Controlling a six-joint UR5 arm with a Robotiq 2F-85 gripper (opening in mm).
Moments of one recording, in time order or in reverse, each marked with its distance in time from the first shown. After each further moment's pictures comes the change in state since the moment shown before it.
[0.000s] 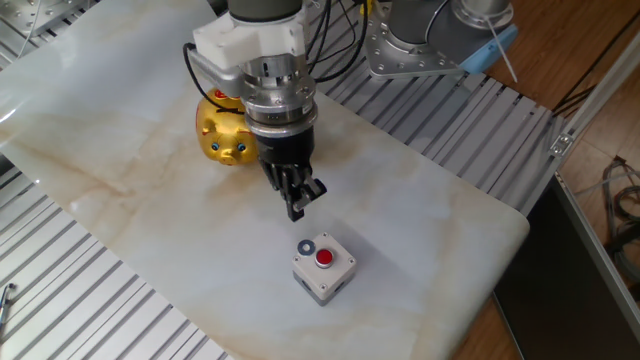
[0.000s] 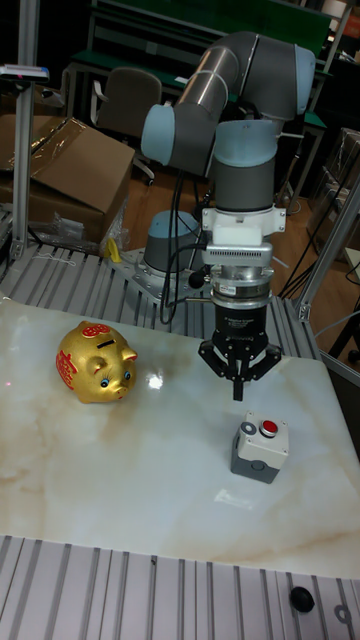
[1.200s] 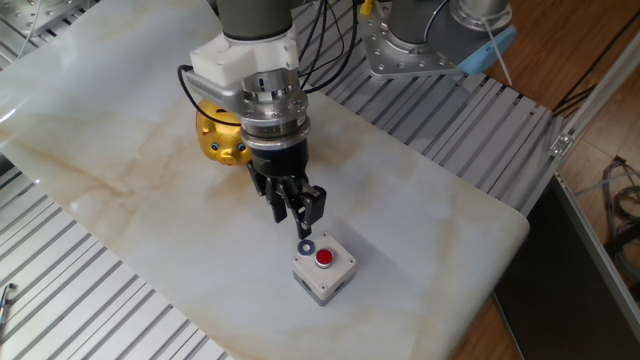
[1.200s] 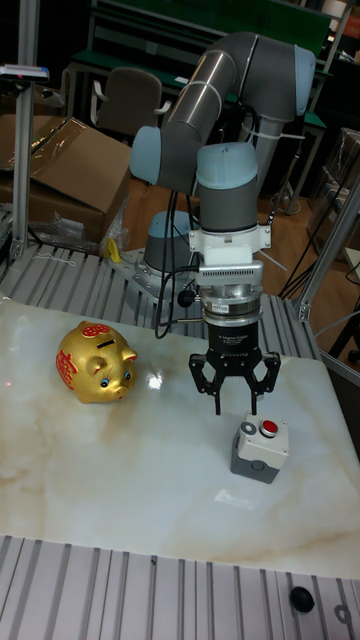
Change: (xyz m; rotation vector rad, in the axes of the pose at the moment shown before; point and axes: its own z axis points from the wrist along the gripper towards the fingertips) arm -0.005 -0.003 0.020 -0.041 -0.013 -0.088
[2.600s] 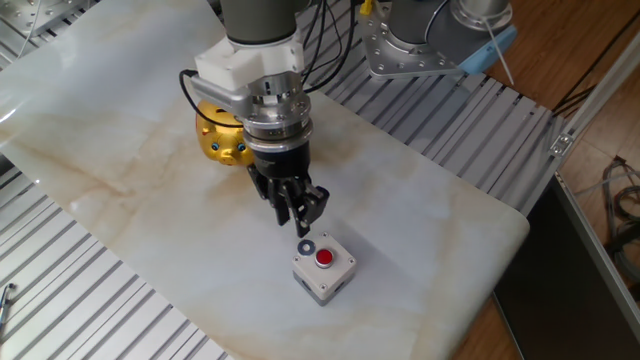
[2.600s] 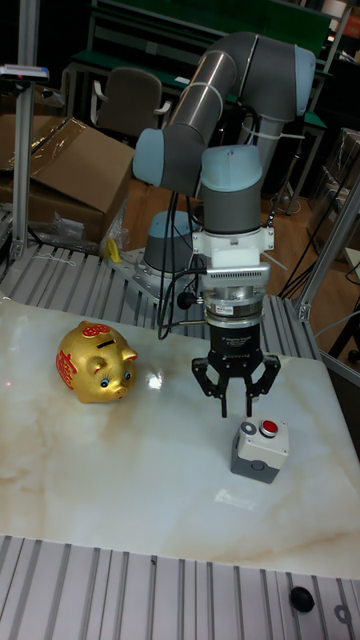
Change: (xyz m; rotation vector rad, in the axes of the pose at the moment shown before) arm 0.002 0.003 0.004 0.007 0.001 -0.055
